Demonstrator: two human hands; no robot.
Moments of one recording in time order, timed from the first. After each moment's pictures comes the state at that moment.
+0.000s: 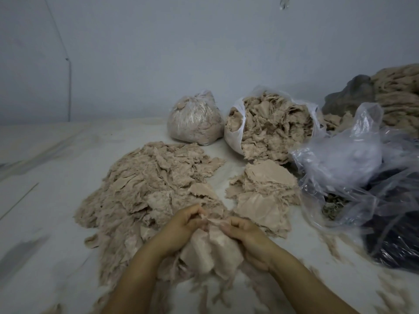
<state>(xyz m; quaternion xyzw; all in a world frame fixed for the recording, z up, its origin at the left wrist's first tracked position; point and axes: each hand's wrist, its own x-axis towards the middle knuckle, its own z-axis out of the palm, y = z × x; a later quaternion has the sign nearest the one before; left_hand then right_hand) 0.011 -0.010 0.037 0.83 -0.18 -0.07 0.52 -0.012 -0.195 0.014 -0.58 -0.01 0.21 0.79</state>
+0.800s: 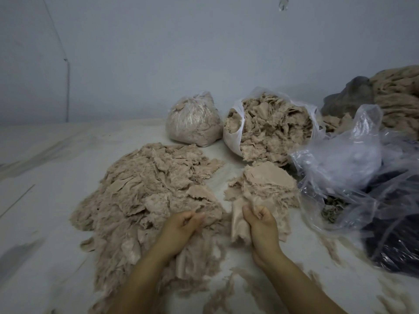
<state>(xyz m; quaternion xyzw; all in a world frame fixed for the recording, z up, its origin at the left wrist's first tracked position) 0.012 -0.014 0.027 0.83 -0.09 0.00 0.55 0.003 -0.199 0.007 -0.54 0.14 -0.11 0.82</state>
